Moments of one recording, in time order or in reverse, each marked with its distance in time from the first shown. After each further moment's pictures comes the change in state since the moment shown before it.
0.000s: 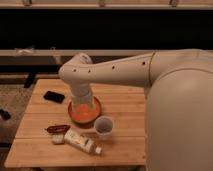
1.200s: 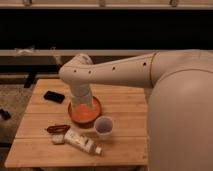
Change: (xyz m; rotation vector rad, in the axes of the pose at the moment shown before) arm -0.004 0.012 -0.002 -0.037 -0.041 -0.114
